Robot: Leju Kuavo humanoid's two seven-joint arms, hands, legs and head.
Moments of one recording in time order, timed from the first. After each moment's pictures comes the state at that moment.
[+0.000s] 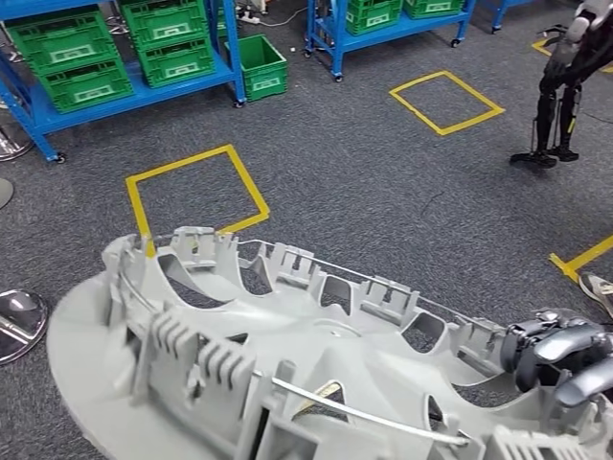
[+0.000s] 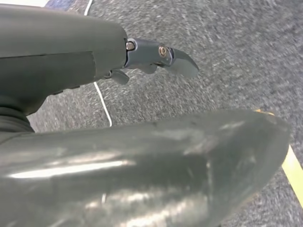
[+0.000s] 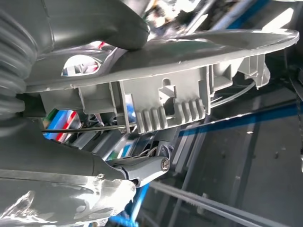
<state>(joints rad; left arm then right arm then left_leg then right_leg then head) -0.08 -0.06 1.30 -0.22 -1.22 0.03 -0.14 0.13 -0.31 0.08 -2.27 -0.17 0.38 -0.69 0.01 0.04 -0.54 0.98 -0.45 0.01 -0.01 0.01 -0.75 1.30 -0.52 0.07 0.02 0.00</state>
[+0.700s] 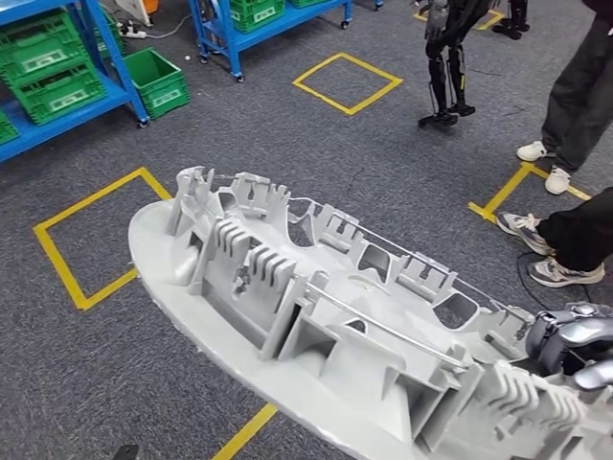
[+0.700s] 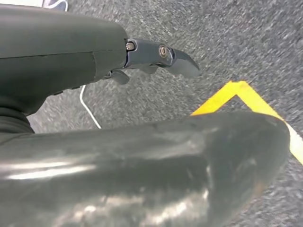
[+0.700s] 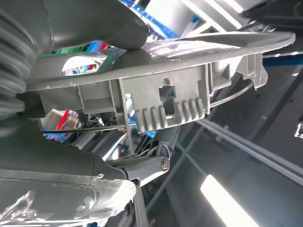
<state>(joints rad) -0.08 -0.07 1.30 -0.22 -1.21 0.05 -0.13 0.16 -0.18 -0.06 -2.30 -0.07 0.41 -0.69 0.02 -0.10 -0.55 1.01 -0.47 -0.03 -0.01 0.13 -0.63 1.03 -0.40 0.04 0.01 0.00</state>
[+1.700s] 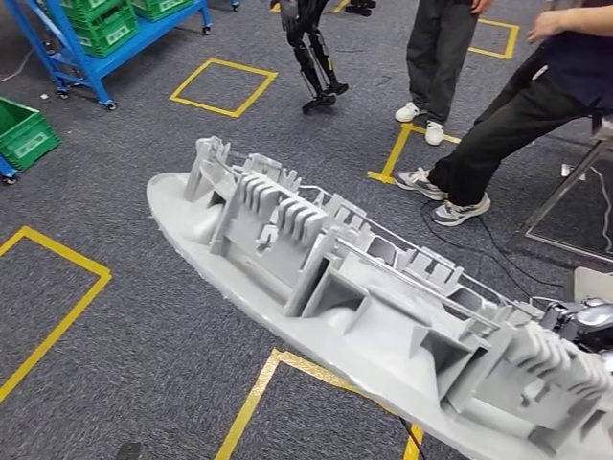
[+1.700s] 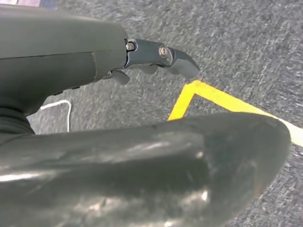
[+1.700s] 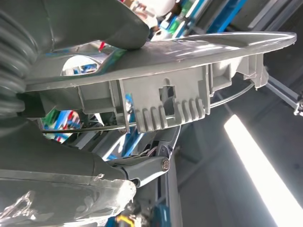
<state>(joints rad) -0.08 -0.07 1.30 -0.22 -1.22 0.09 -0.16 0.15 -0.19 -0.04 -2.31 -0.10 0.35 -0.67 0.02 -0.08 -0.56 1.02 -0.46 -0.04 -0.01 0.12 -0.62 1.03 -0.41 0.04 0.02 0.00</state>
